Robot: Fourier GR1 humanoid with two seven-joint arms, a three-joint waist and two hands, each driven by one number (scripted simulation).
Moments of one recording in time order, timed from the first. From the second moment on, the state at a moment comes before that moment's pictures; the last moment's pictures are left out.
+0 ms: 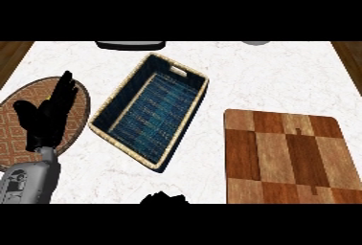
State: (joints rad) left arm -0.23 0.22 0.12 -1.45 -0.02 0.07 0.16; right arm -0.30 -0.11 1.25 -1.65 1.00 -0.77 0.77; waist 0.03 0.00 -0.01
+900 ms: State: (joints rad) left arm -0.27 0.21 0.10 -1.44 -0.02 0.05 0.18; right arm -0.74 -0.02 0.88 -1.57 0.79 -0.56 1.05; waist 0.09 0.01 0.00
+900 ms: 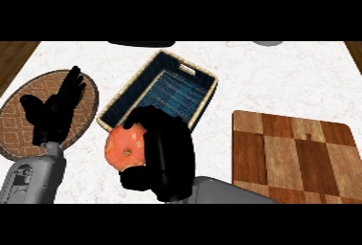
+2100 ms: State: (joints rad) left arm -0.27 0.20 0.10 -1.45 -0.04 0.07 0.18; right arm -1.52 0.00 0.89 -0.85 0.58 -0.28 0.86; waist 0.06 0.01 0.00
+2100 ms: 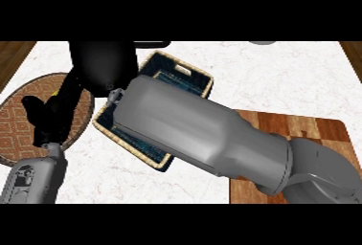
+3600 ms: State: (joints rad) left arm -0.26 0.19 0.10 -1.45 -0.04 0.06 0.16; right arm -1.50 0.00 1.05 -0.60 0.34 -0.17 0.73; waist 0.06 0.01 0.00
